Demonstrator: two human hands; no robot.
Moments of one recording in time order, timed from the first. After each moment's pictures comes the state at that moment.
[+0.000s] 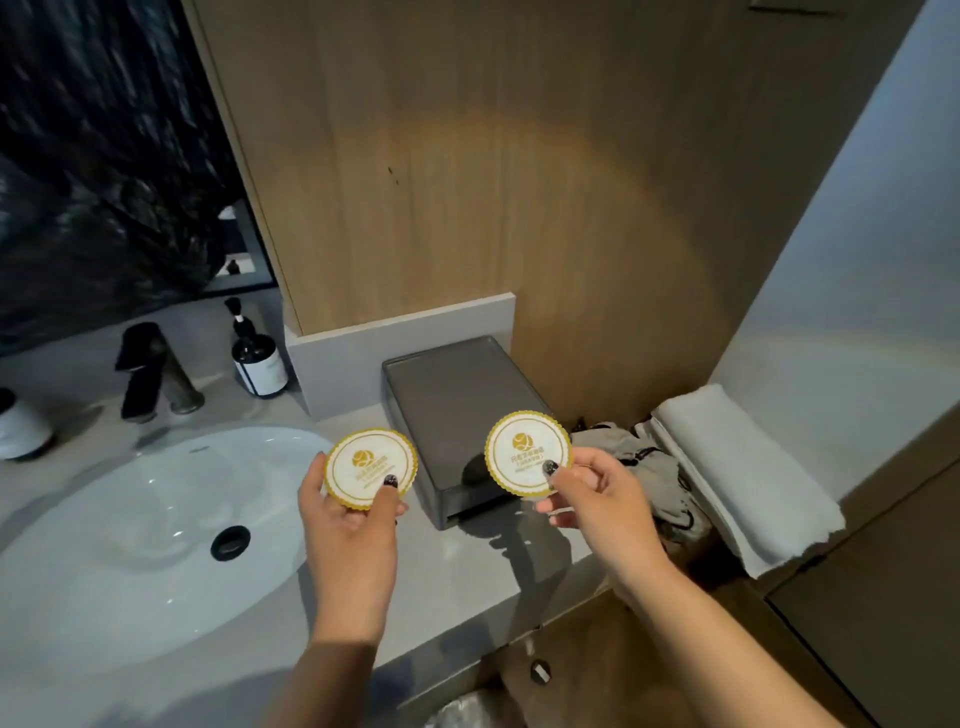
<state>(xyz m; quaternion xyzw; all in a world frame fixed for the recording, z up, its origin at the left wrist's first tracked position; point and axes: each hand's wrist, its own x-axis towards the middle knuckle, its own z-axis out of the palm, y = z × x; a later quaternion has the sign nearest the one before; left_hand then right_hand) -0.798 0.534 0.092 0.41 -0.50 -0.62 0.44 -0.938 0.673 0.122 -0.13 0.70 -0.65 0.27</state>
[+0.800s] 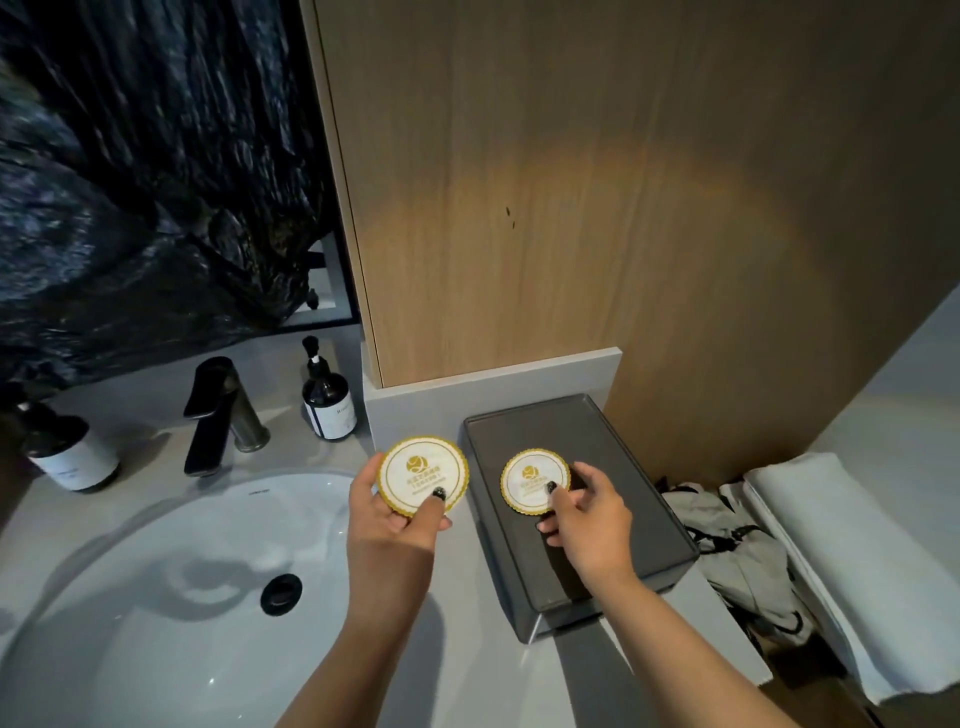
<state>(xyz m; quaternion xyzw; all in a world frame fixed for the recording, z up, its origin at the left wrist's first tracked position) -0.823 0.412 0.092 0.42 -0.51 -0.62 0.43 -0.985 0.495 0.047 -0.15 0.77 -0.58 0.20</state>
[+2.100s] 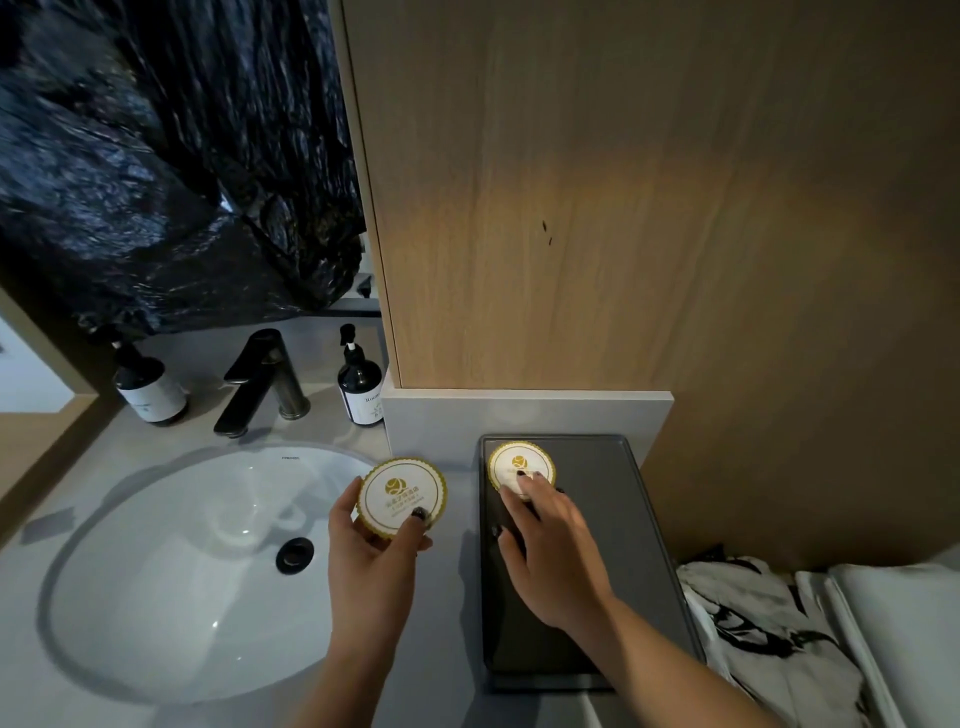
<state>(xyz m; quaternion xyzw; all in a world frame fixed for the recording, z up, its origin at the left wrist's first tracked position) -0.861 0.433 0.084 0.55 -0.45 -0.52 0.48 -1.034 0.466 0.015 -0.63 0.76 -0.17 0.00</state>
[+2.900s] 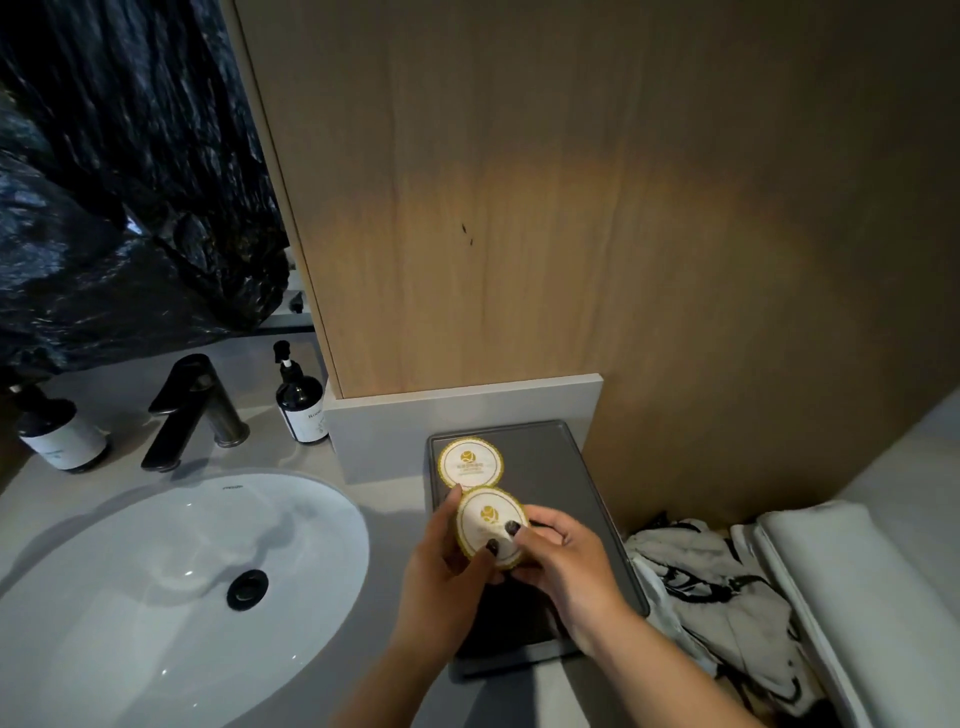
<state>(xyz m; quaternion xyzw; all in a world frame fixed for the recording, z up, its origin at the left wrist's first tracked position) -0.912 0.457 0.036 0.40 -0.59 -0.62 0.33 -1.035 0.518 0.047 -0.13 0.58 -0.66 0.46</state>
